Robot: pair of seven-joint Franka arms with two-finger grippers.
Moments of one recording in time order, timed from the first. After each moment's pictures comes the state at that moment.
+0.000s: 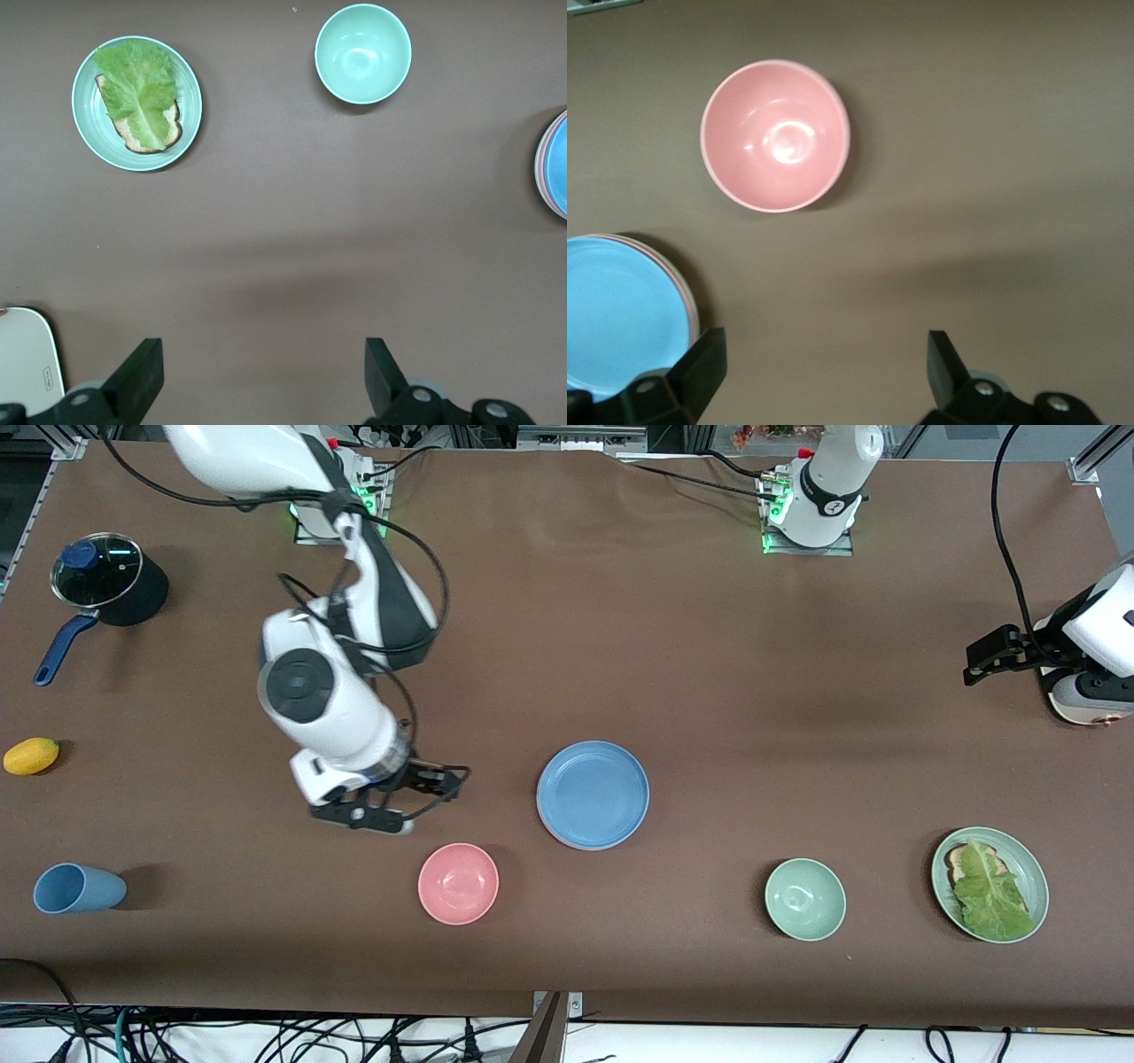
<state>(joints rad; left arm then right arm) 0.08 0.07 -0.07 -1.59 0.02 1.64 0.09 0.43 0.57 -0.07 -1.34 0.07 1.96 0.49</state>
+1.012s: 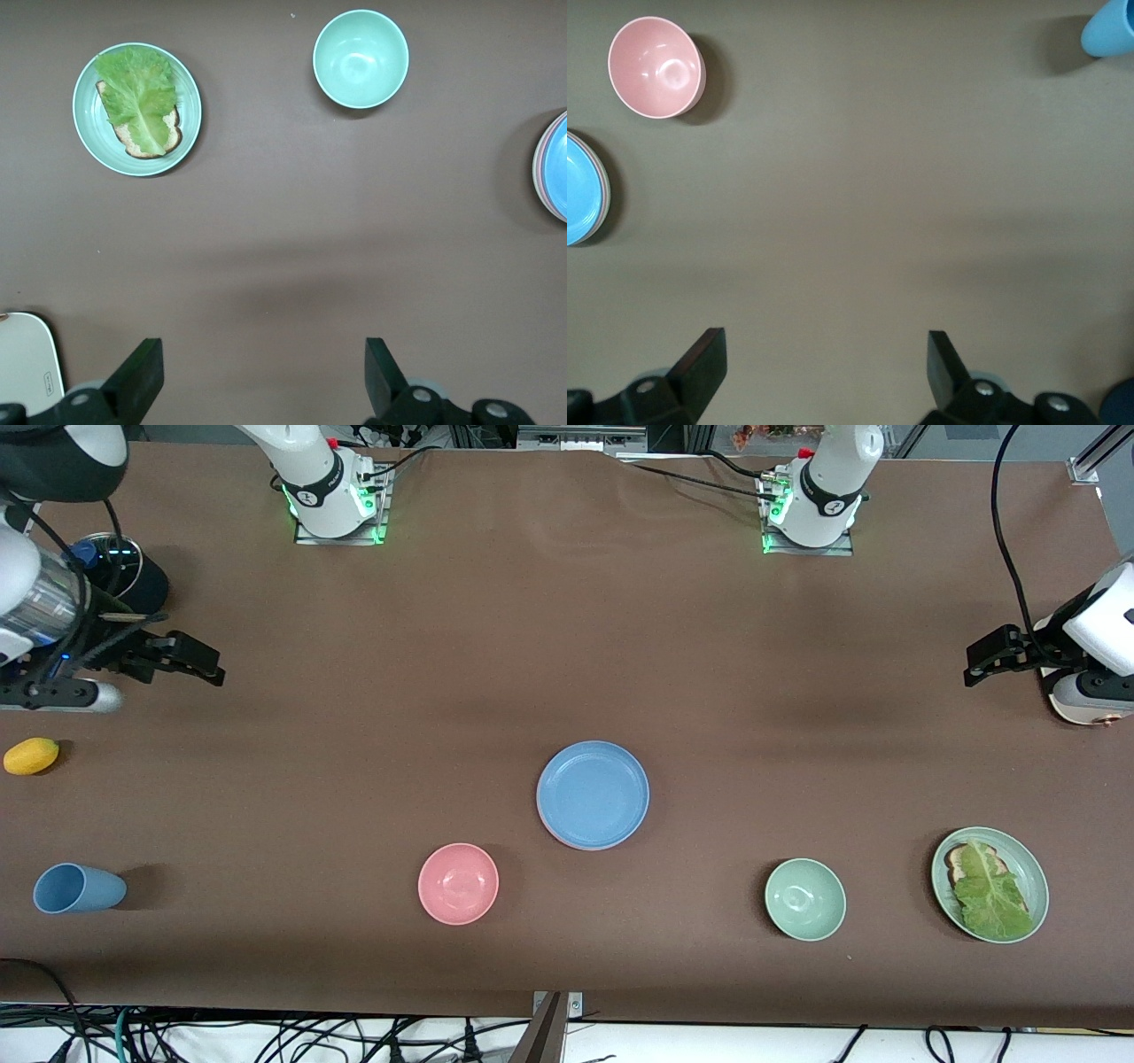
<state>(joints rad) 0.08 0.07 -0.07 -1.59 0.02 1.64 0.09 0.14 0.11 -0.07 -1.55 0.07 1.64 0.11</state>
